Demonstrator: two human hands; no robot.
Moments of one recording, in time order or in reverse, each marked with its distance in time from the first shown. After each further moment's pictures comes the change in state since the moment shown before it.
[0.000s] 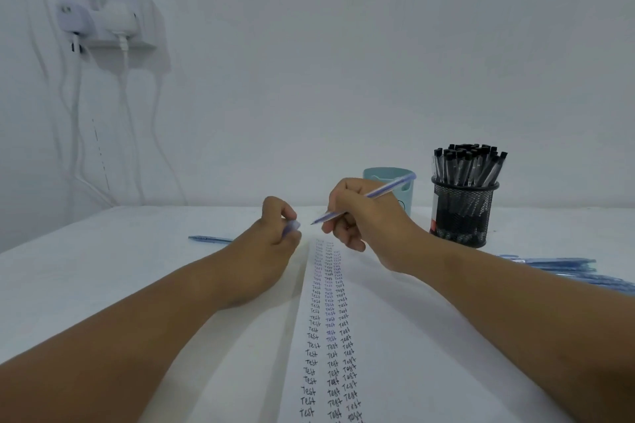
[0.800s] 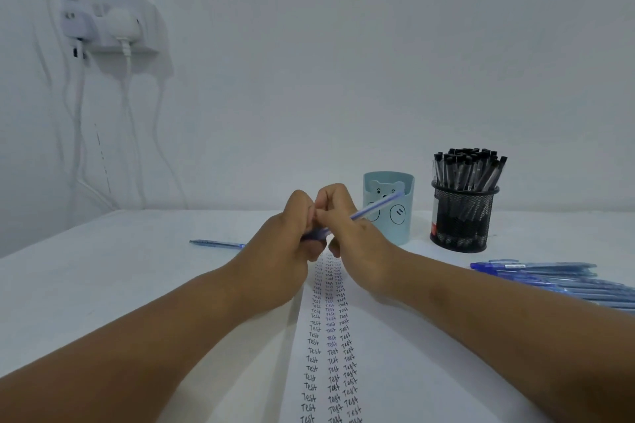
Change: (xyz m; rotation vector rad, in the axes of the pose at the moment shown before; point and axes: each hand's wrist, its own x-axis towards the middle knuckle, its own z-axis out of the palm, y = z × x) left_hand -0.002 0.019 0.013 0.034 0.087 0.335; right_hand -0.017 0.008 0.020 -0.216 -0.118 -0.043
